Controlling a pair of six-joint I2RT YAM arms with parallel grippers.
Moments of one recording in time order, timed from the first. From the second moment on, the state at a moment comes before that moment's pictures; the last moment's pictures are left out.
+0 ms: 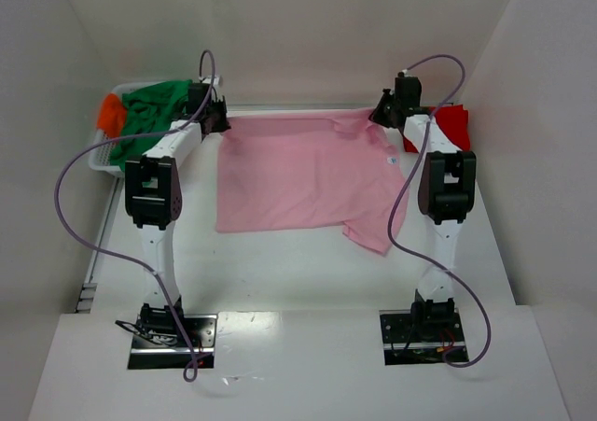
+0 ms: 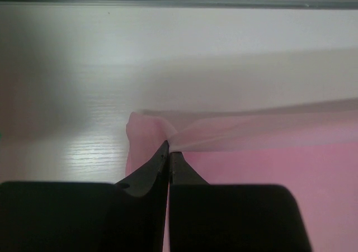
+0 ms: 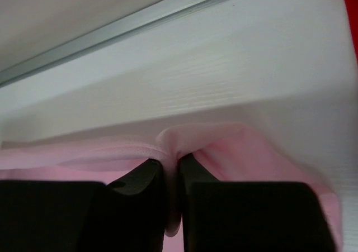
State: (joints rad) left arm -0.06 2.25 1.86 -0.21 0.08 -0.16; right arm 0.03 2.24 1.88 -0.23 -0.14 0.47
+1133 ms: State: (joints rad) left arm -0.05 2.38 2.04 -0.33 0.14 -0.16; right arm 0.01 2.42 1.96 -0.31 -0.25 0.40
